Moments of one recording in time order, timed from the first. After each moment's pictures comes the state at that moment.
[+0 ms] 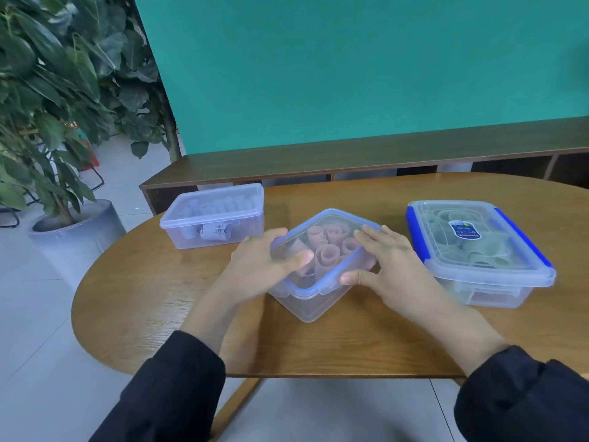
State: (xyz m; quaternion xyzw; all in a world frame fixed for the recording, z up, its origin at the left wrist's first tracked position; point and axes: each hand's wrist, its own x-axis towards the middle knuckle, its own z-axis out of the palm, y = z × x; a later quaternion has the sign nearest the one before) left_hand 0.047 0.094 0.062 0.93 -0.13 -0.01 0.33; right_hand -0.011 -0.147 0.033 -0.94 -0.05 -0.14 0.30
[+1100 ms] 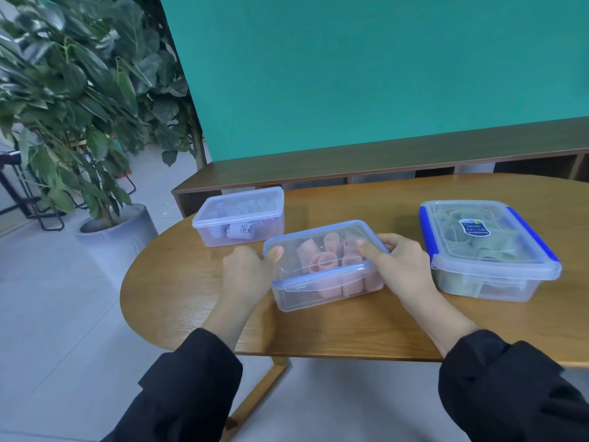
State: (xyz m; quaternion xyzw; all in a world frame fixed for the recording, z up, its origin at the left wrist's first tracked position) left_hand 0.019 0.116 0.058 0.92 0.06 0.12 0.36; right_hand -0.003 -0.125 0.031 -0.82 0.13 -0.19 0.52
